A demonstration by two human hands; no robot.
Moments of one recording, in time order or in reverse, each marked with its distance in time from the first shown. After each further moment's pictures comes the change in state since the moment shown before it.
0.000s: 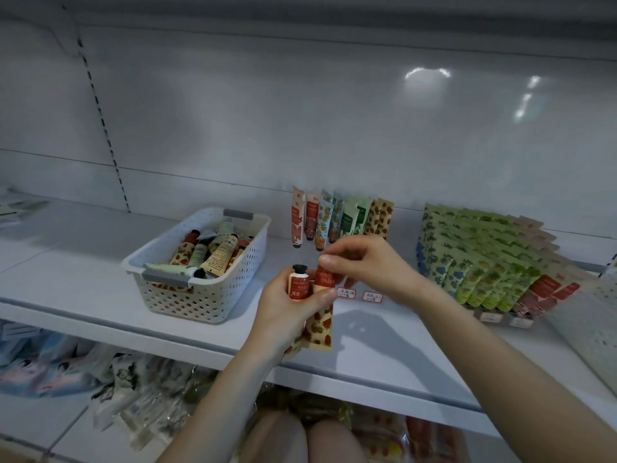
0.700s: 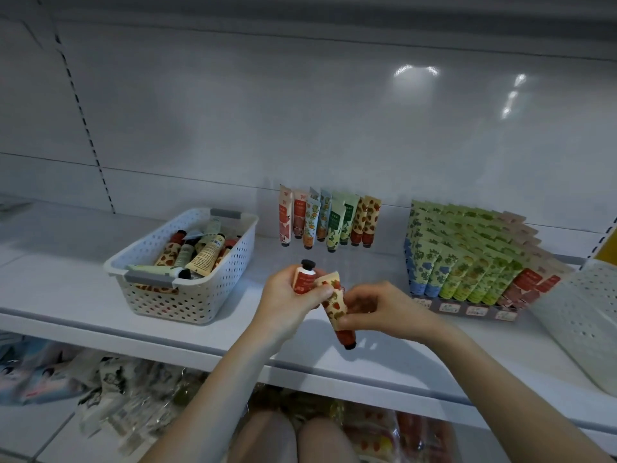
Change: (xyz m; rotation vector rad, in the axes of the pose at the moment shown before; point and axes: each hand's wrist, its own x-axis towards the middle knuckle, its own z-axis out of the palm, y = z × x) left_hand 0.017 -0.004 0.016 0.003 -0.089 -0.024; right_hand -0.042 0.048 -0.010 -0.153 -0.153 0.152
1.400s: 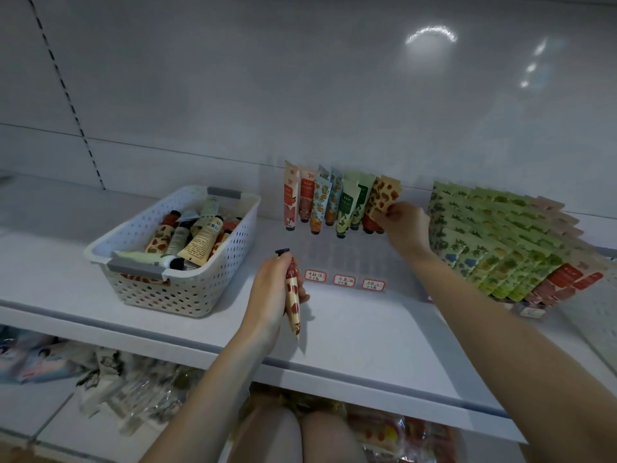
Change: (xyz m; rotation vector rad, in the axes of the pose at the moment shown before) left_hand 0.029 -0.031 -0.013 -0.355 0.174 -0.234; right_hand 0.114 0.049 -0.051 -0.163 0.824 0.156
